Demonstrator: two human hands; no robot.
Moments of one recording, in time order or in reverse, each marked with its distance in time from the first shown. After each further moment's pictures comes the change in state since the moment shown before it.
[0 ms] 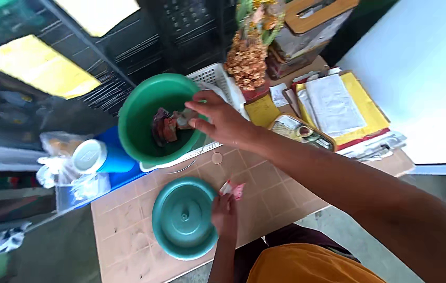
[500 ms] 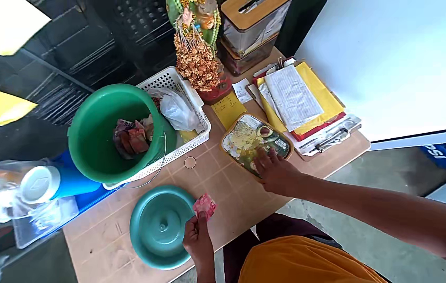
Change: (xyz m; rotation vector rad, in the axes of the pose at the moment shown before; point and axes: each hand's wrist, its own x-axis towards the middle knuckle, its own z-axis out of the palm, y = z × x) left_hand -0.028 0.034 -0.028 -0.337 0.174 -0.303; right_hand -0.205 0.083 -0.044 -0.491 -0.841 0.698
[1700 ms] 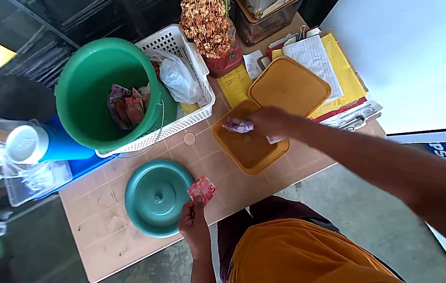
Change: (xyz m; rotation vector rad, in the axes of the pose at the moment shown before) left_hand -0.022 0.002 -0.002 -0.151 0.084 -0.132; right_hand 0.055 0.016 -0.066 0.060 0.181 -0.113
